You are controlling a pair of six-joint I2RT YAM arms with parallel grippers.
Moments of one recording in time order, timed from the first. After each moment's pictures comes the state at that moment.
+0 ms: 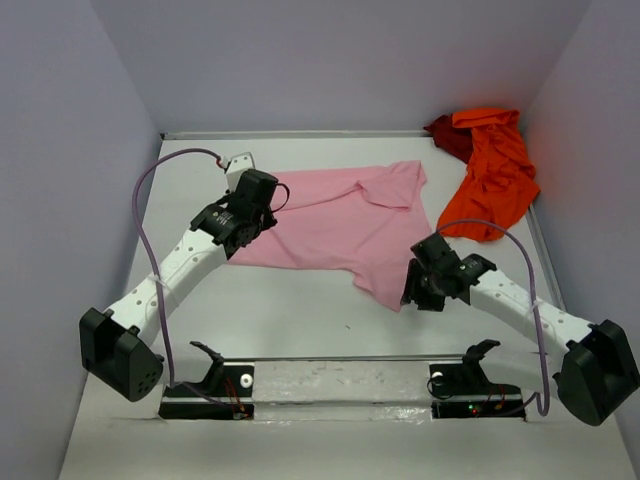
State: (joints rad) left arm -0.56 1.27 1.17 -0.69 -0.49 -0.66; right arm 0.58 1.09 0.68 -0.75 0.07 0.82
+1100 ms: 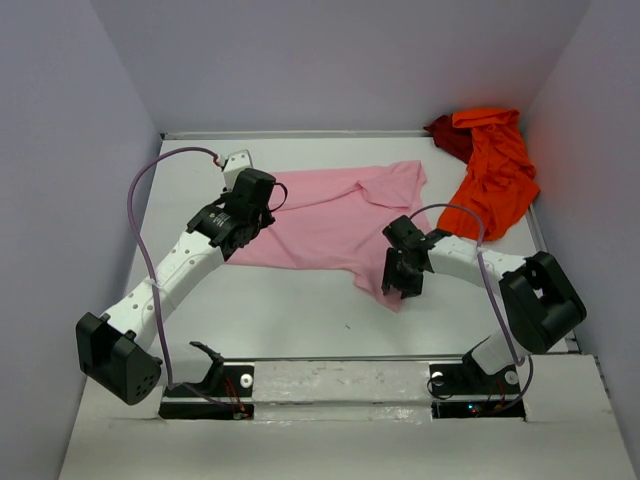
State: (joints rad) left arm -0.56 1.25 1.18 -0.68 -0.51 -0.64; right arm 0.58 1.54 0.86 -0.64 0.05 0.78
